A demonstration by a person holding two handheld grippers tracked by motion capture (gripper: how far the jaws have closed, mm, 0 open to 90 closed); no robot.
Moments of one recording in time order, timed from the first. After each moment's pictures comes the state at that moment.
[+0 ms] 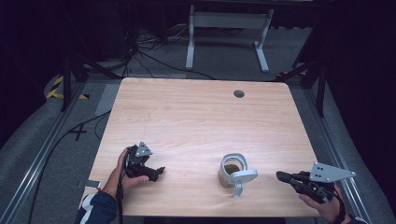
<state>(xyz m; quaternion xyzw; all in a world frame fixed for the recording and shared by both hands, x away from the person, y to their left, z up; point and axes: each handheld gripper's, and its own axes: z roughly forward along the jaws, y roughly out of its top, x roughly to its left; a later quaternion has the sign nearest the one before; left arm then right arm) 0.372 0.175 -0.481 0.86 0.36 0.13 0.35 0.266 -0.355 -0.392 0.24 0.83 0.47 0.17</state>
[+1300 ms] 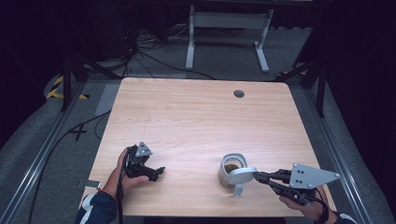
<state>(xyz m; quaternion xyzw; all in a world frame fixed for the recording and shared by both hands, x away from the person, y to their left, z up) 0.372 0.175 -0.481 0.86 0.36 0.13 0.35 0.255 -0.280 -0.345 0.13 0.84 0.49 0.19</state>
